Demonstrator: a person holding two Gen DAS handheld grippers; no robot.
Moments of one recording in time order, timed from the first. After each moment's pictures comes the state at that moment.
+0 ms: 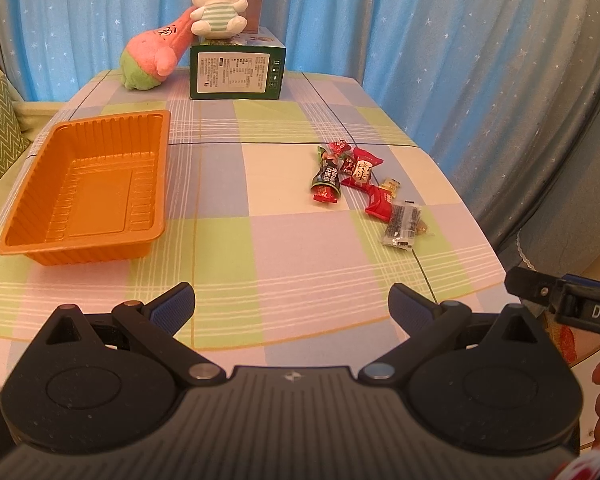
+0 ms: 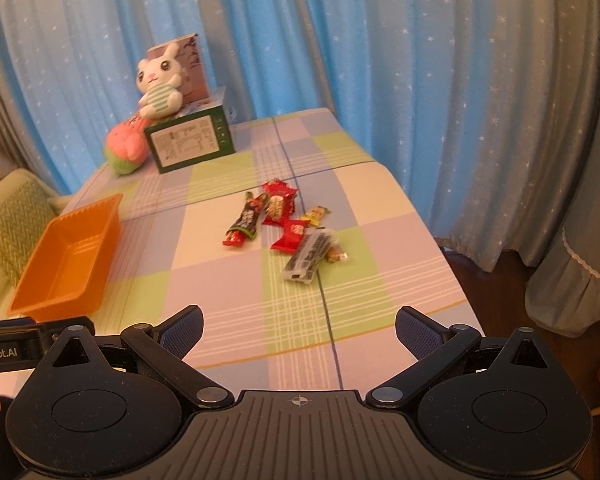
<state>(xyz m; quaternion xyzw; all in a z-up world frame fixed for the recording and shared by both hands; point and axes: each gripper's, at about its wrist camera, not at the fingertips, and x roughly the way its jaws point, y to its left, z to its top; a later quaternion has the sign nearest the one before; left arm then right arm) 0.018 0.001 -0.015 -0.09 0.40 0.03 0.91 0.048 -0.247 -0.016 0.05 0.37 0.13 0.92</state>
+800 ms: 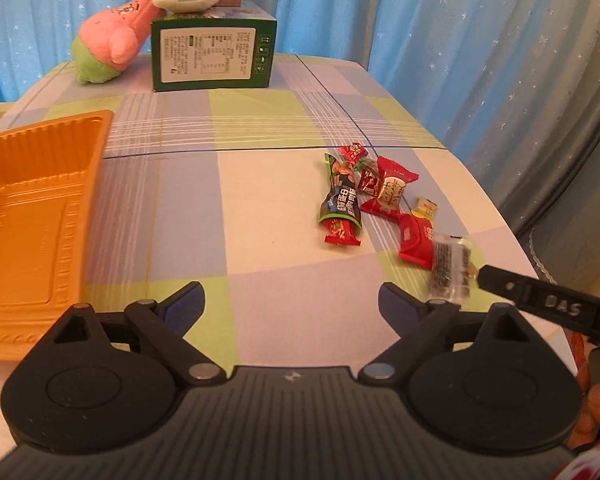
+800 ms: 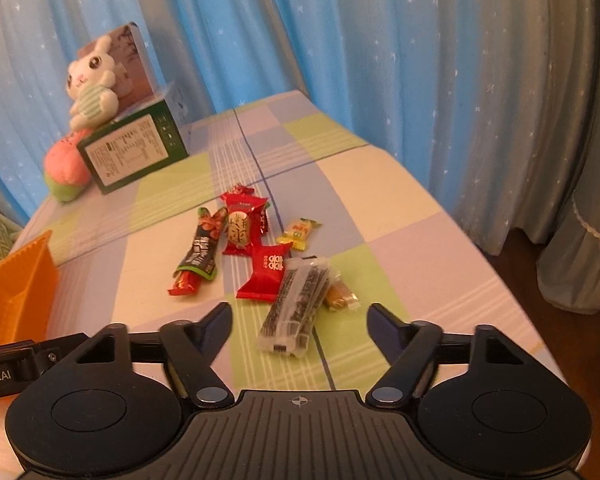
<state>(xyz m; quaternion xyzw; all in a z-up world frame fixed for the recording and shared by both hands) 0.161 0.021 -0.087 -0.09 0.41 0.00 0.91 0.188 -0.210 -0.101 0.09 0.38 0.10 0.91</state>
